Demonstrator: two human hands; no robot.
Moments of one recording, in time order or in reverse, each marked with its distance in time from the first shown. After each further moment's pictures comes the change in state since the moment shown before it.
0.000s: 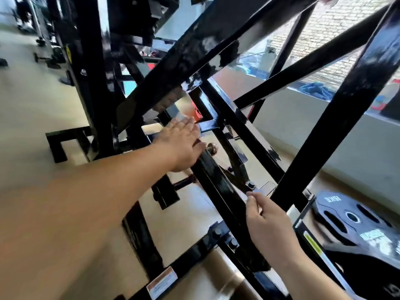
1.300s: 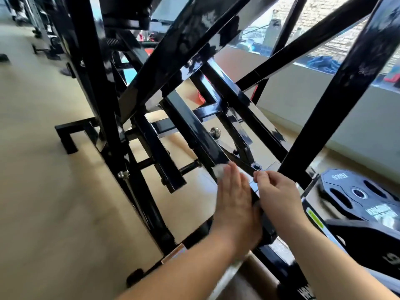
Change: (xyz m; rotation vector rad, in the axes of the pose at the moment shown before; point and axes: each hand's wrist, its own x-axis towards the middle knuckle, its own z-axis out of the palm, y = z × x) left_hand -0.115 0.185 0.062 -0.613 0.151 0.042; right_hand 0.005 -0.014 -0.014 0.223 0.098 0.062
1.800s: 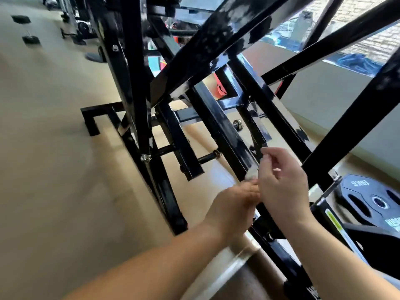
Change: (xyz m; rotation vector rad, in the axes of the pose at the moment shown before) left_hand -0.026 -0.037 -0.035 -0.340 0.200 0.212; right_hand -0.024 -0.029 0.029 -0.042 0.037 -0.309
